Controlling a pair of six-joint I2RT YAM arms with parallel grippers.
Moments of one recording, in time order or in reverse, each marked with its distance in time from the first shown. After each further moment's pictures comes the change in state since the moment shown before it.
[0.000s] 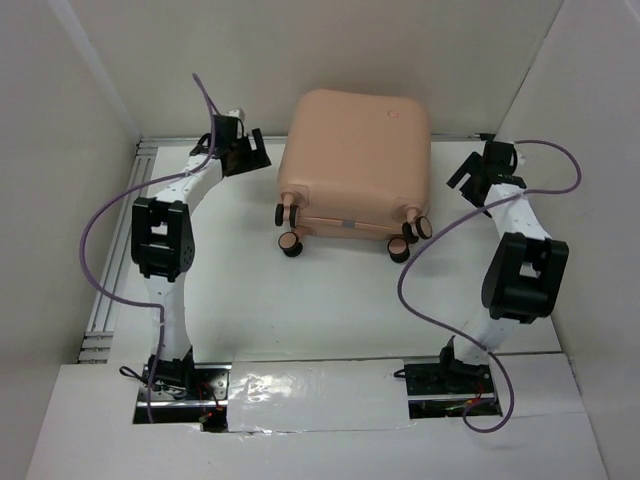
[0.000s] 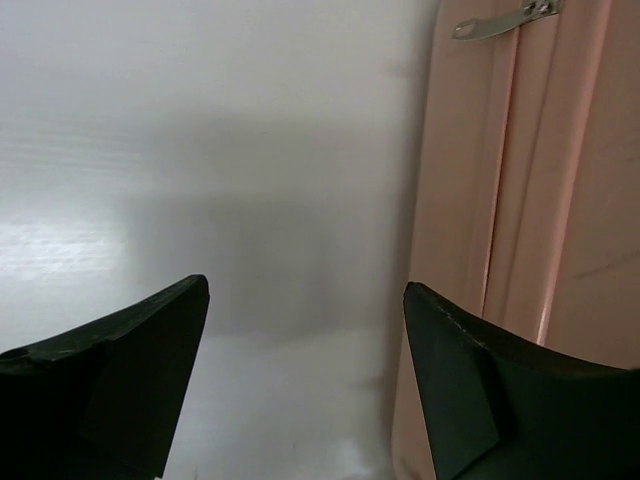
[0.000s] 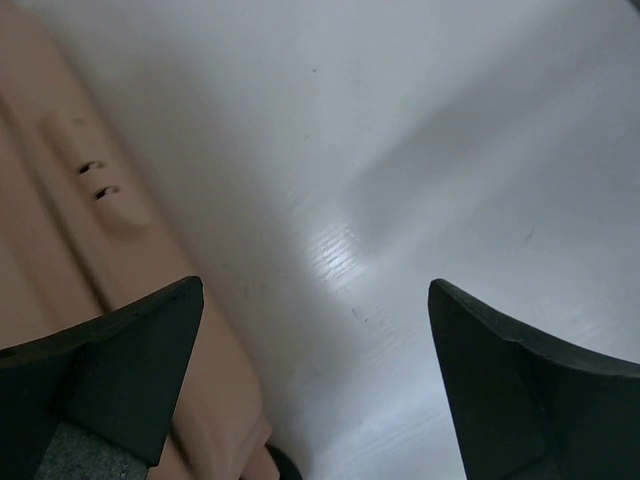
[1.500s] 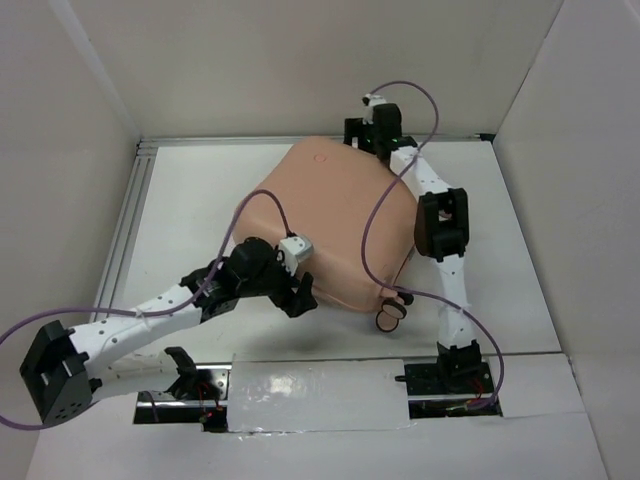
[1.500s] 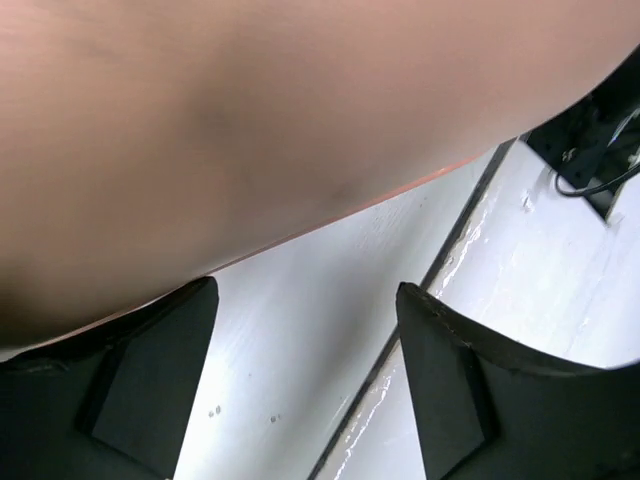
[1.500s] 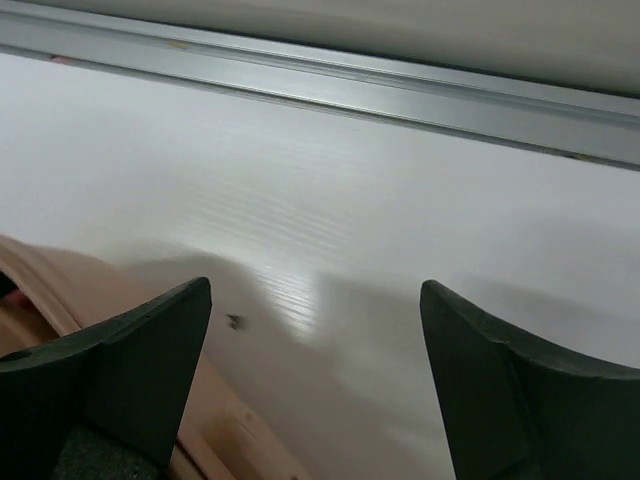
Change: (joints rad) left arm -0.709 -0.989 -1.057 0.142 0.139 0.225; right arm 0.421 0.769 0.813 0.202 -0.284 -0.380
